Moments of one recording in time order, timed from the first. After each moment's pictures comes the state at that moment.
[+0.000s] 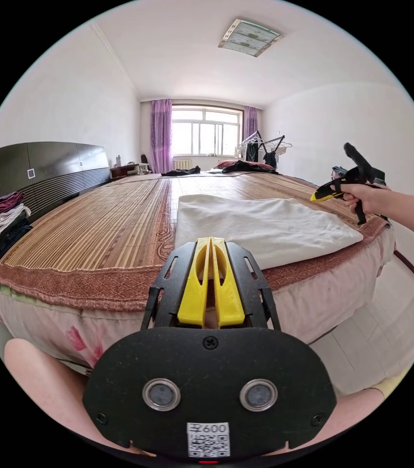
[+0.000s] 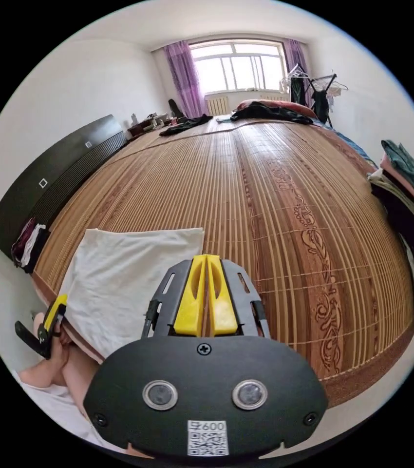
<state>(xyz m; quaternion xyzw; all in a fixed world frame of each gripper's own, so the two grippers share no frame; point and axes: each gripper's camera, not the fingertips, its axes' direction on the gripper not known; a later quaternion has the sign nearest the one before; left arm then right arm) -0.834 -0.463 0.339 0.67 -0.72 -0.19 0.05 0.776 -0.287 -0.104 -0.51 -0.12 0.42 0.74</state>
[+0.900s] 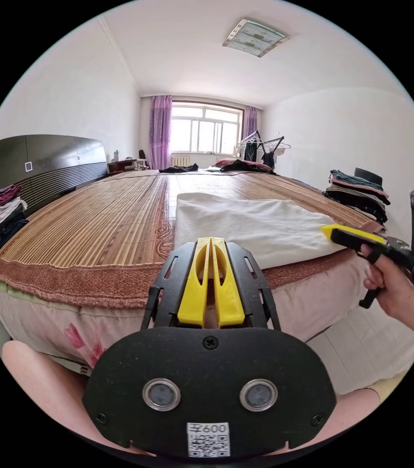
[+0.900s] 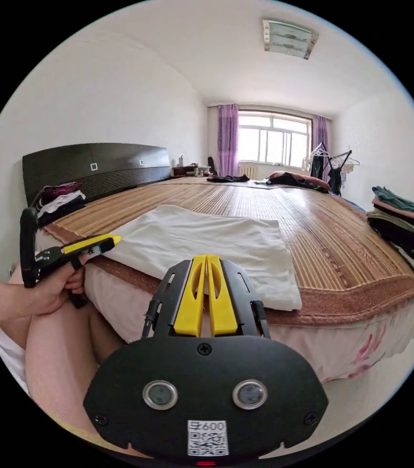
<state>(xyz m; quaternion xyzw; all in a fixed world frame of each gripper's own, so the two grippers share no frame) -0.805 -0.449 0.335 0.68 -0.71 -0.18 0.06 0.511 -0.076 -0.246 -0.36 -0.06 0.28 0.89</state>
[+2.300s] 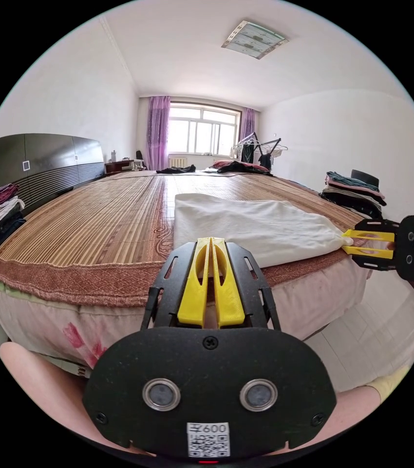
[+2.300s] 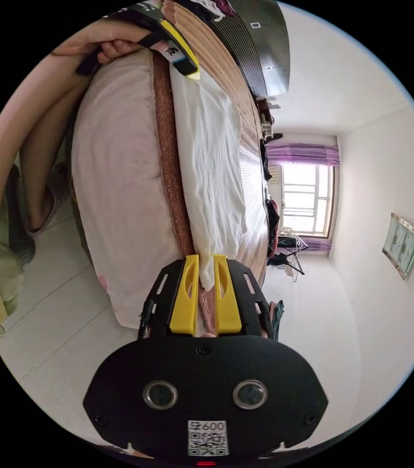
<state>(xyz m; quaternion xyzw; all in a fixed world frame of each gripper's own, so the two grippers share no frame) -0.776 -0.403 0.338 0.68 -0.71 -0.17 0.06 0.465 0.263 -0.154 -0.52 -0.11 -0.29 0.79</state>
